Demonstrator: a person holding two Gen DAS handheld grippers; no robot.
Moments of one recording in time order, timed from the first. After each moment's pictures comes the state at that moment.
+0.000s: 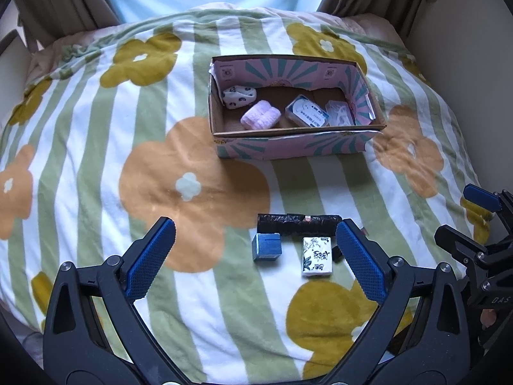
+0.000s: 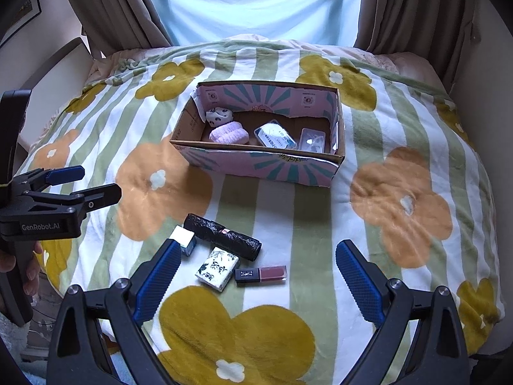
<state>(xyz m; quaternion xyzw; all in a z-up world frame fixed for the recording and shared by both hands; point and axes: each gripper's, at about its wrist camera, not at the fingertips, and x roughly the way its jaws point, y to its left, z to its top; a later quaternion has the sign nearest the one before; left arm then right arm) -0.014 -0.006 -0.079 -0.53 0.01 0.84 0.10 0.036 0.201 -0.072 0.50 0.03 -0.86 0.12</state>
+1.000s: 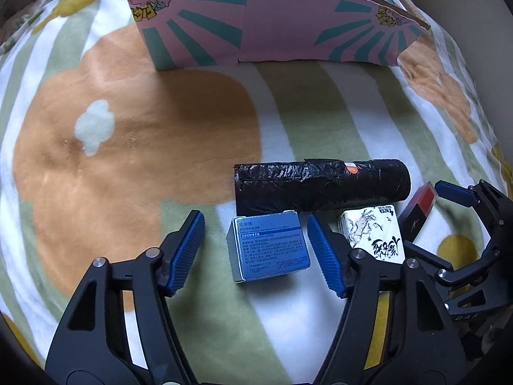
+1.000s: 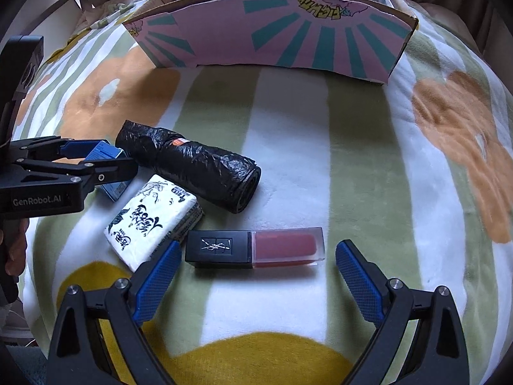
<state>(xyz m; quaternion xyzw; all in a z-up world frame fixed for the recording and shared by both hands) -0.036 0.024 -0.280 -0.59 0.03 0.79 0.16 0.020 0.195 -0.269 0.57 0.05 -0.81 0.13</state>
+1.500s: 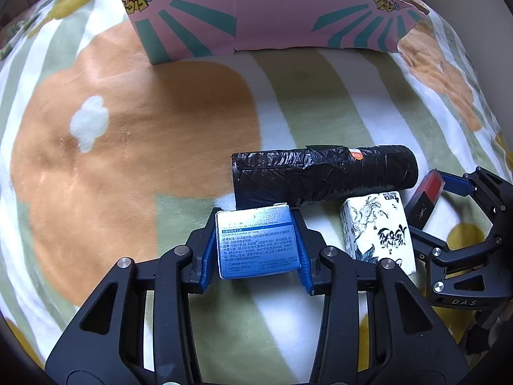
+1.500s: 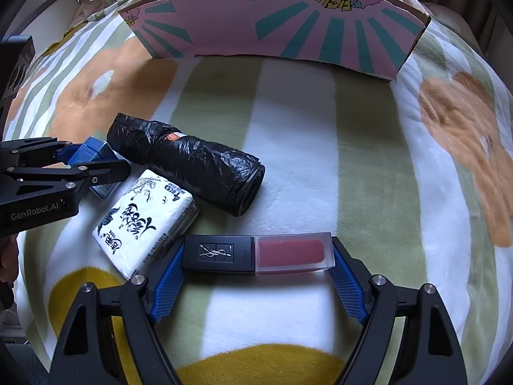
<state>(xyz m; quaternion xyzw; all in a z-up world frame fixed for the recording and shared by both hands) -0.034 0.032 -0.289 -0.59 0.05 0.79 0.16 0.019 0.194 -0.275 0.57 0.06 -0.81 0.12</state>
